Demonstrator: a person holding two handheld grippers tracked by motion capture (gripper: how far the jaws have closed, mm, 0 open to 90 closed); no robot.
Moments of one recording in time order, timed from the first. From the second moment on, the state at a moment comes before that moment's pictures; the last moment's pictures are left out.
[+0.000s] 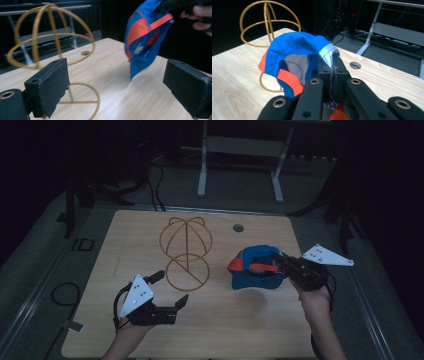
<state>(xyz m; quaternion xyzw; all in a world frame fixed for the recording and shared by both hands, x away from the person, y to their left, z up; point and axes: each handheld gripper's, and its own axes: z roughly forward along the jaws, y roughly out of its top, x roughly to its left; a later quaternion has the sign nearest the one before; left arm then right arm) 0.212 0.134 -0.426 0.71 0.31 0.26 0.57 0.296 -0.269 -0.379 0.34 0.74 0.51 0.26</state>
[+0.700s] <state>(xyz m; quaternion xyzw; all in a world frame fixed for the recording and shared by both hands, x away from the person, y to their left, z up) 0.268 0.051 -0.389 0.75 0.26 0.22 0.56 0.281 -0.248 -0.376 0.30 0.76 0.52 0.25</state>
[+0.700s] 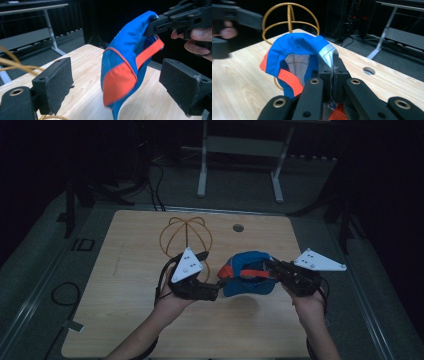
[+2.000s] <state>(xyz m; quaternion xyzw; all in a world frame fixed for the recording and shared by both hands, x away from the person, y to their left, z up) 0.287 0.004 -0.381 0.78 0.25 0.24 0.52 0.266 -0.236 -0.380 0.28 0.76 0.54 0.22</state>
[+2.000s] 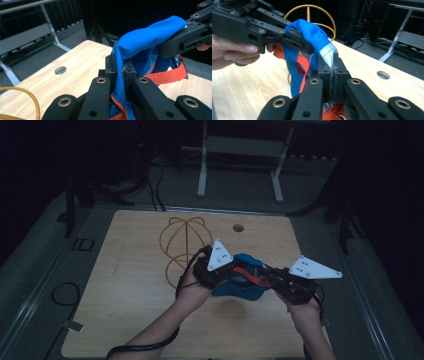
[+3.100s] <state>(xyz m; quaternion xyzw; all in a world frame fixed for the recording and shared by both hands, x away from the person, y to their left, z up) 0.278 0.048 -0.357 0.74 0.10 0.19 0.63 0.230 -0.282 -0.376 0.25 0.75 0.59 0.20</state>
